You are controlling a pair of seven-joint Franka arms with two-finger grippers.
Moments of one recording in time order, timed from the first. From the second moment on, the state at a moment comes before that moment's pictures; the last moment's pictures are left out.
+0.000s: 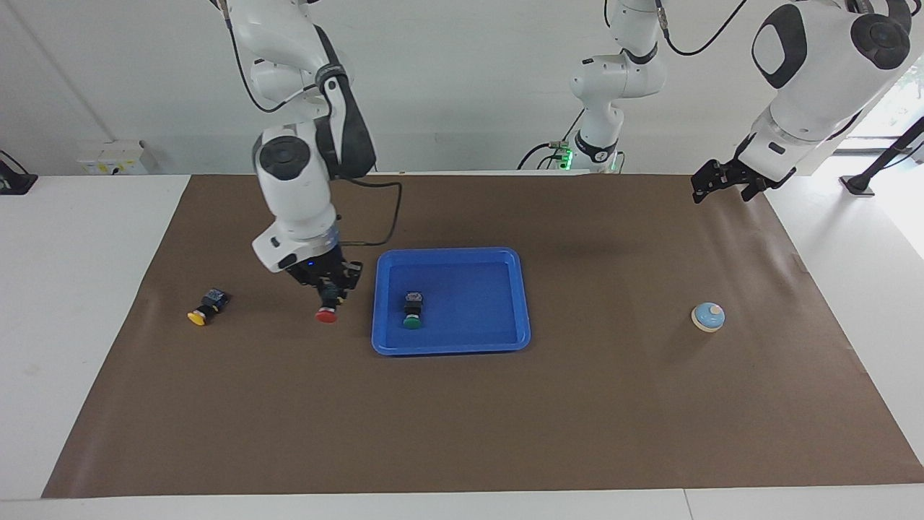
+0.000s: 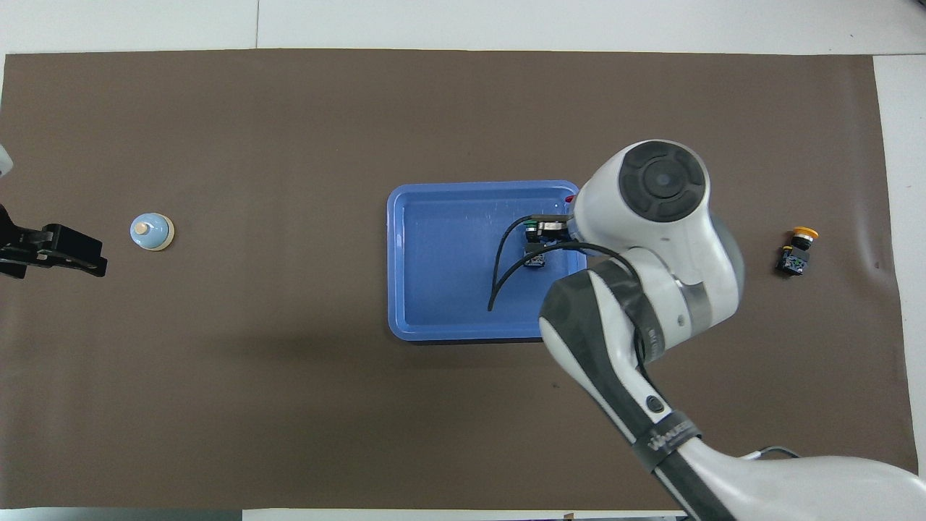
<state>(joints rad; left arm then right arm) 0.00 -0.02 -0.01 -1.68 0.02 1.49 0.05 0.39 0.21 0.04 -1.86 -0.05 2.10 0.57</state>
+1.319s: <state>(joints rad) 0.00 -0.02 -0.01 -1.68 0.02 1.49 0.05 0.51 0.35 0.03 -1.86 -0.01 2.27 0.76</state>
